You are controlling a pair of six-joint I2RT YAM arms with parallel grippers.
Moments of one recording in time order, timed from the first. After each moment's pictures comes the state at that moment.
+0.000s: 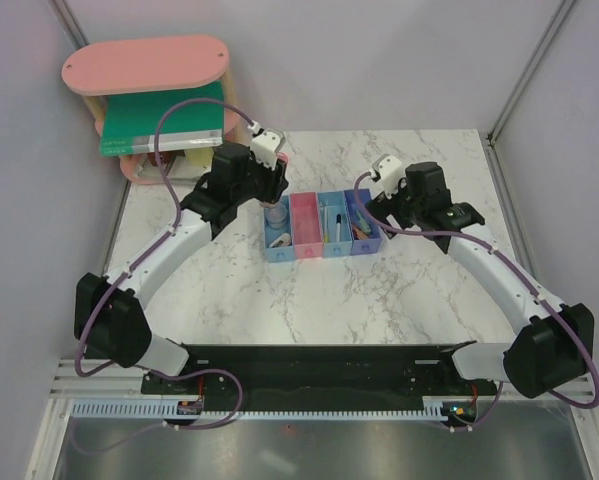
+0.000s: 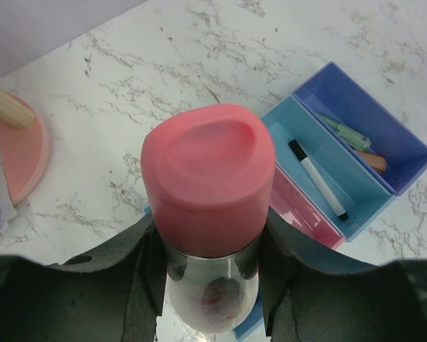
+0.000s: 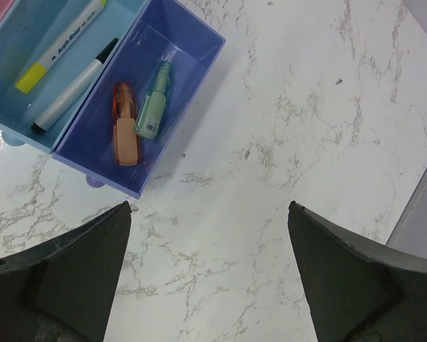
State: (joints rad) left arm -0.46 1.48 1.25 -0.18 0.11 0.08; right arm 0.36 1.31 1.11 -0.48 0.03 -0.41
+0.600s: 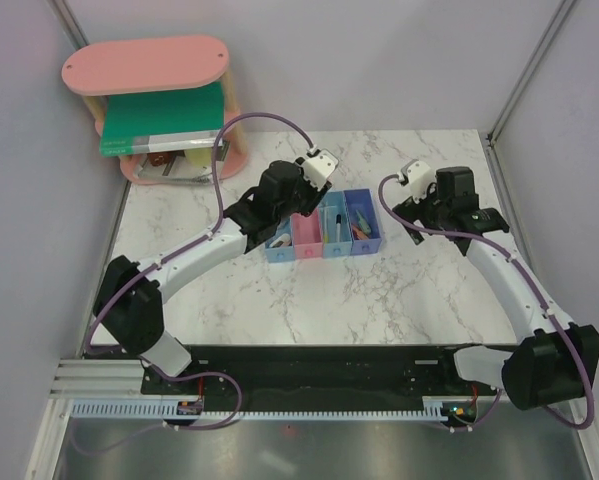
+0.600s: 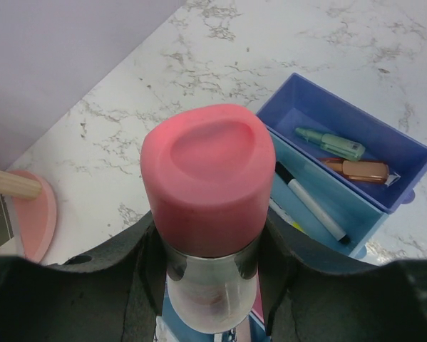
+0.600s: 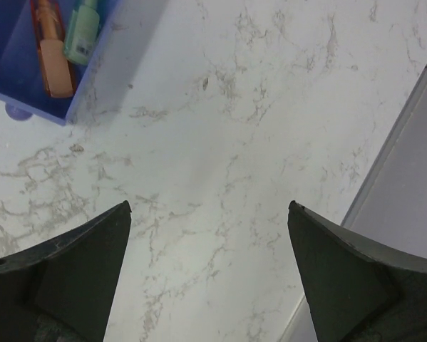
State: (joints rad) left arm -0.73 1.58 1.25 -0.02 -0.12 0.26; right arm 0.20 1.24 1.06 -0.56 0.00 -0.48
